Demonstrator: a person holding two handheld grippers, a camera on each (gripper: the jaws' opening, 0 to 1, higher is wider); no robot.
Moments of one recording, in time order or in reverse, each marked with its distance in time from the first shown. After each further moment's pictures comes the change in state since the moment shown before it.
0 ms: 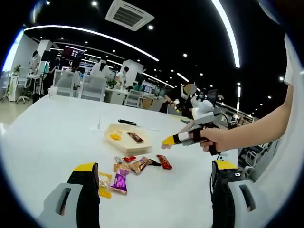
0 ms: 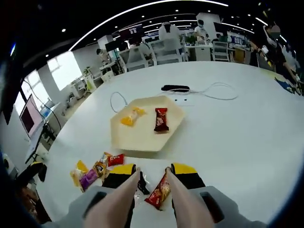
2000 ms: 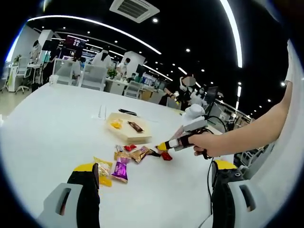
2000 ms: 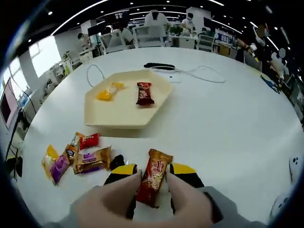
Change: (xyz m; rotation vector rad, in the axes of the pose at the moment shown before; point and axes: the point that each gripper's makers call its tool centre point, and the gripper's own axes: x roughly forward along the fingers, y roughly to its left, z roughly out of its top) left arm -0.008 0.008 -0.018 -0.062 0.073 -0.019; right arm 0.029 -0.020 -0.051 -0.081 0.128 -0.180
